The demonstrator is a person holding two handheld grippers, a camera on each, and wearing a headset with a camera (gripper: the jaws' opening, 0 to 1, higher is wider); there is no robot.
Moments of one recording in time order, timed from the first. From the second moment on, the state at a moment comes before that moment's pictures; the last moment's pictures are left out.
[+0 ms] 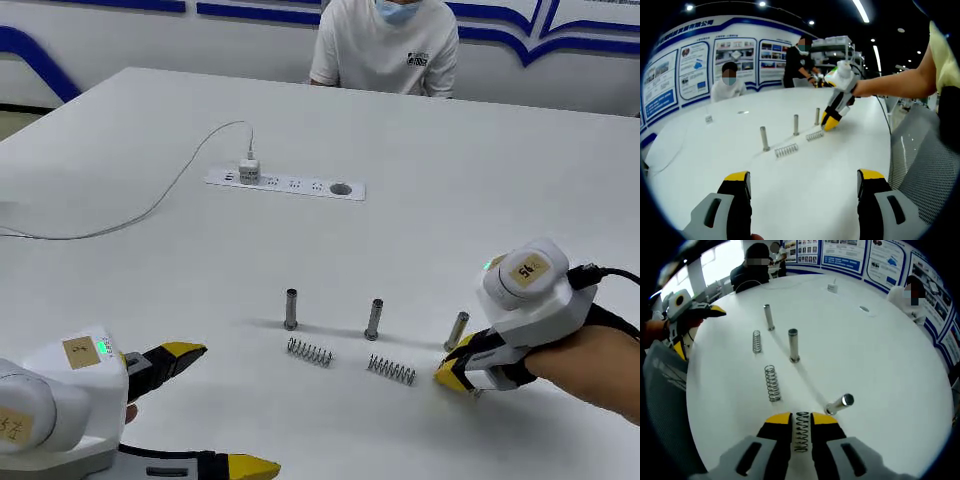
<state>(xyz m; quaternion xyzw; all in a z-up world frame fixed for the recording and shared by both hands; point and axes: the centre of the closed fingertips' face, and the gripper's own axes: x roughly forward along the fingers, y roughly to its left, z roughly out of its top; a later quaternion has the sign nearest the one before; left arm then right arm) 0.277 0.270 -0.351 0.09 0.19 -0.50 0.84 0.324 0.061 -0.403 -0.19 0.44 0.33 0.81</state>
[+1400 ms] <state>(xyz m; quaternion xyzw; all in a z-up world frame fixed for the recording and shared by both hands) 0.277 0.270 -0.350 0.09 0.19 -0.50 0.84 0.323 0.063 -0.394 -0.19 0.43 0.33 0.82</state>
